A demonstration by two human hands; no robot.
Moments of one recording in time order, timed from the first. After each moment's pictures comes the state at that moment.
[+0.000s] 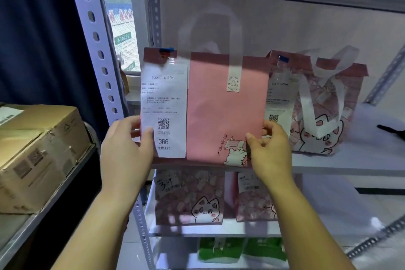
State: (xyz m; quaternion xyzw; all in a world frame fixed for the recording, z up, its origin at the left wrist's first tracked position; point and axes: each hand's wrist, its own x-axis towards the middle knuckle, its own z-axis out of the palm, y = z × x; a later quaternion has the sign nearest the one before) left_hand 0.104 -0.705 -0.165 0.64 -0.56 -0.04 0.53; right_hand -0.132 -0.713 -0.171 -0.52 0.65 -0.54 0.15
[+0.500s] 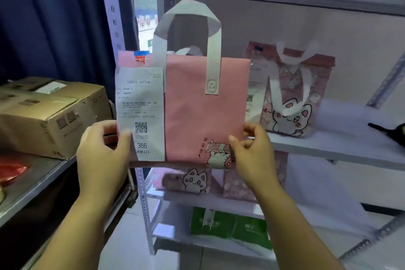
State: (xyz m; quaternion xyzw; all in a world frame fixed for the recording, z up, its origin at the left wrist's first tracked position) left_hand 0.068 -0.564 -0.189 0.65 -0.47 -0.03 0.60; right_hand -0.180 -0.604 -0.184 -0.59 0.56 -0.52 0.26
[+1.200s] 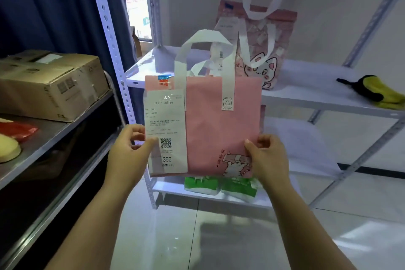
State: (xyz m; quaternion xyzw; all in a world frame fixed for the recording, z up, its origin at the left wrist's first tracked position) left_hand -0.025 -0.447 -0.241 0.64 -0.48 -0.25 0.55; right_hand -0.286 -0.478 -0.248 -0.51 0.64 -0.50 0.27
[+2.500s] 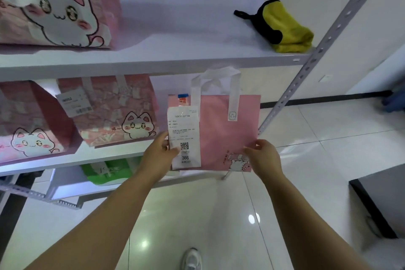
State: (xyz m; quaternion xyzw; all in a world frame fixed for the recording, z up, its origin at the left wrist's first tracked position) left_hand -0.397 -0.631 -0.400 0.60 -0.53 -0.54 0.26; right_hand -0.638 -0.571 -0.391 -0.33 0.83 -0.31 0.32
